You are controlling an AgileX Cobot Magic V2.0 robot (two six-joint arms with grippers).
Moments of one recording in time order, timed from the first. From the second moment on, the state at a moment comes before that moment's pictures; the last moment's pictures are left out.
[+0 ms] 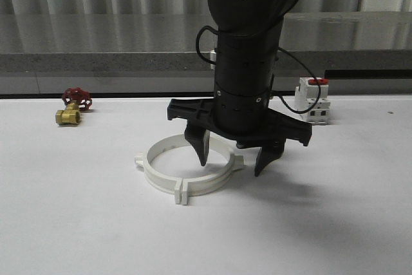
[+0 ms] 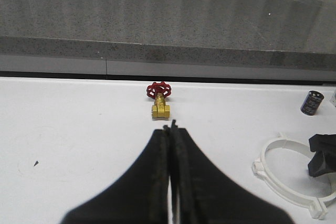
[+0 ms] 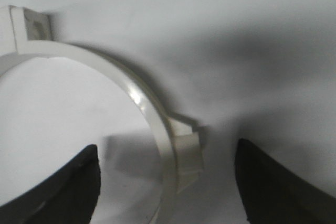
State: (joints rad) left arm -0.19 0.34 -0.39 0.05 0.34 -0.22; right arm 0.66 2.03 -1.36 -0.33 0.64 1.20
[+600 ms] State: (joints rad) left arm -0.19 0.34 -0.39 0.05 0.34 -0.22; right arm 0.58 1.84 -1.36 -0.45 0.66 1.03
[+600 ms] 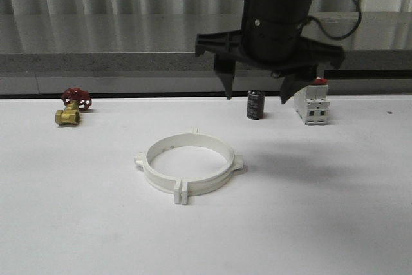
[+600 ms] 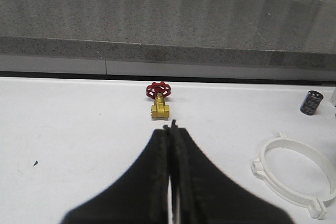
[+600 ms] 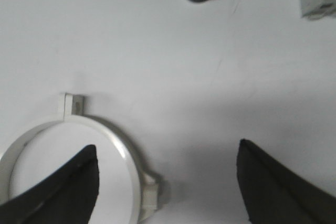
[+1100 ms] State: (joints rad) left arm -0.19 0.34 -0.39 0.05 0.34 -0.22; right arm 0.36 1.43 -0.97 -0.58 0.63 0.98
